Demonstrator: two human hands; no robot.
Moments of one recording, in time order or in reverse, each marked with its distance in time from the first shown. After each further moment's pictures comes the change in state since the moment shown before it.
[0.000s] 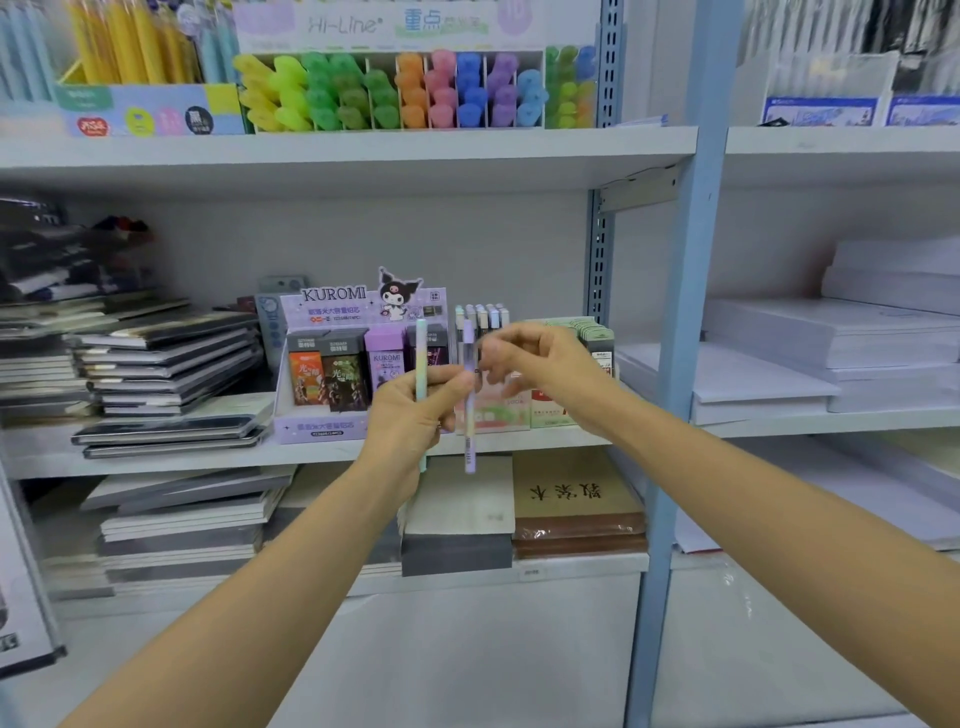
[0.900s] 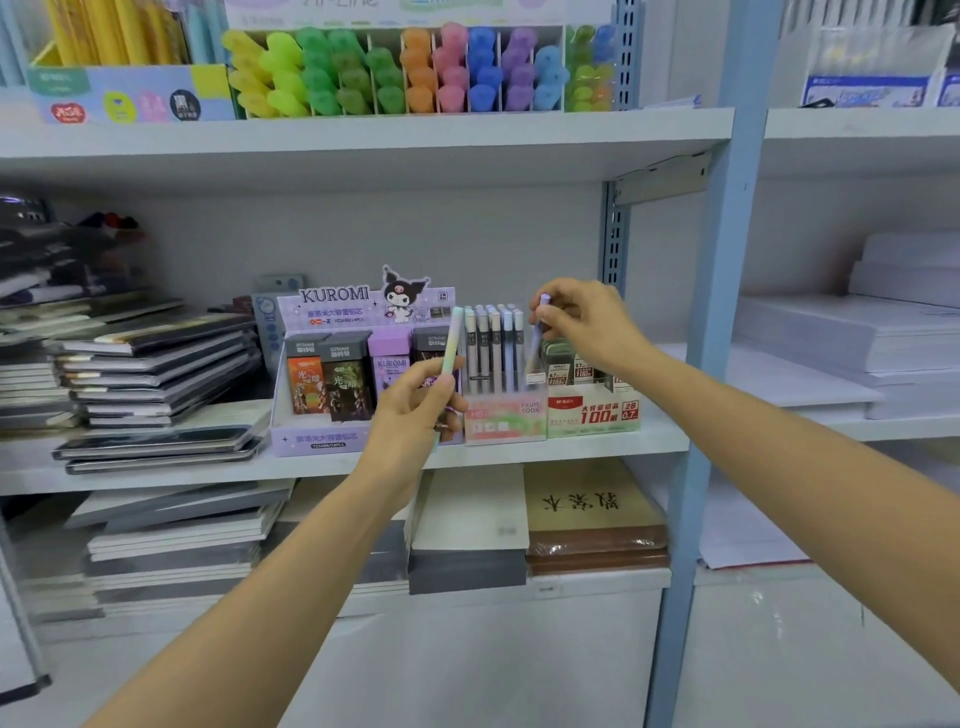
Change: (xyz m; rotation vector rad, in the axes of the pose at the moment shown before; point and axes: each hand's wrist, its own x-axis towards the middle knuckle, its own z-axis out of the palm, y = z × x) left_hand 0.026 -0.015 -0.015 0.135 -0.089 0.135; right_hand 0.065 0.026 -0.048 -0.463 0.236 -0.115
